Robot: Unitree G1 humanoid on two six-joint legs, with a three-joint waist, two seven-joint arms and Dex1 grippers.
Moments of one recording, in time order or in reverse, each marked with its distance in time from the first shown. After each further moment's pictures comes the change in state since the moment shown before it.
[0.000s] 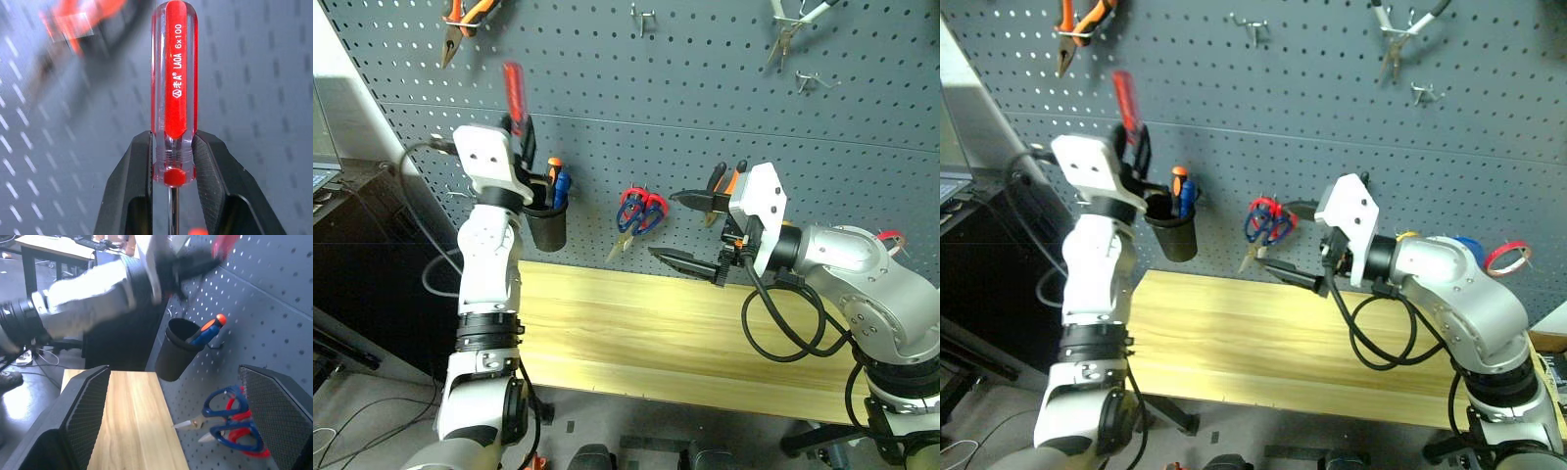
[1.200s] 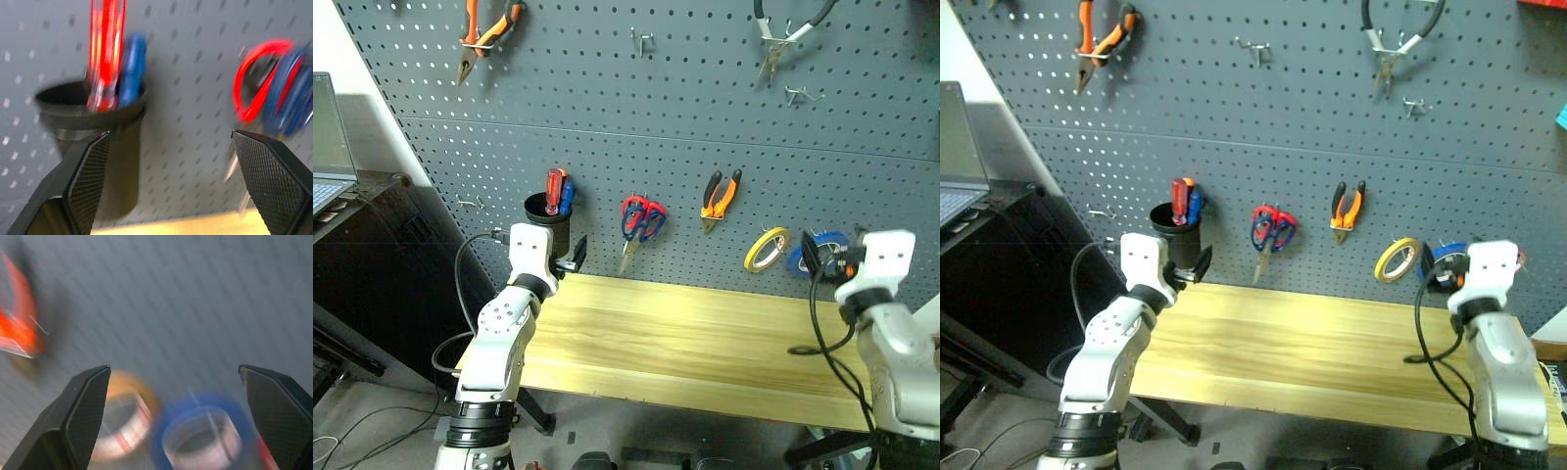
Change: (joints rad) left arm 0.453 -0.005 -0.117 -0.381 -0.084 0.476 -0.039; right arm 0.671 0.295 -0.402 0.367 -0.454 -0.569 -0.584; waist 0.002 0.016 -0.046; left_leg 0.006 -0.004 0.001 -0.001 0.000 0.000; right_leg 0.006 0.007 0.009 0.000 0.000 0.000
